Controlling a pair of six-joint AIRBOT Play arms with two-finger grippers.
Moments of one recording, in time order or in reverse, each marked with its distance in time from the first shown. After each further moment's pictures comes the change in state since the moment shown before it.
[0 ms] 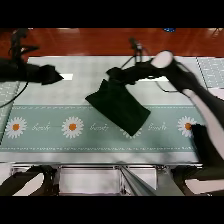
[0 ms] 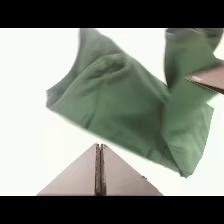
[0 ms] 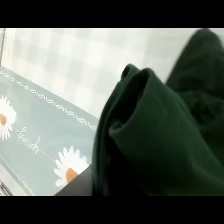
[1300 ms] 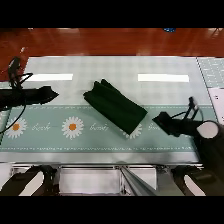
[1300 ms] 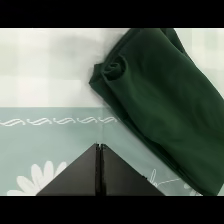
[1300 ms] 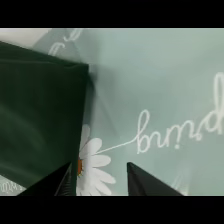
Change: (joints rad) left arm 0.079 0.127 -0.333 -0.032 0.224 0.011; right arm -0.311 0.875 -1.143 -0.232 -0.174 0.487
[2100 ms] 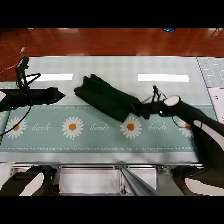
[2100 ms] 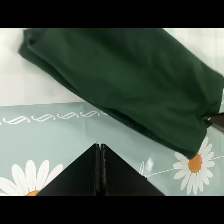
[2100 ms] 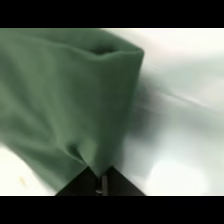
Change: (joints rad) left arm -0.061 -0.001 -0.001 -0.016 0.005 0.000; right arm 0.173 -0.642 0.450 0.490 -0.054 -0.510
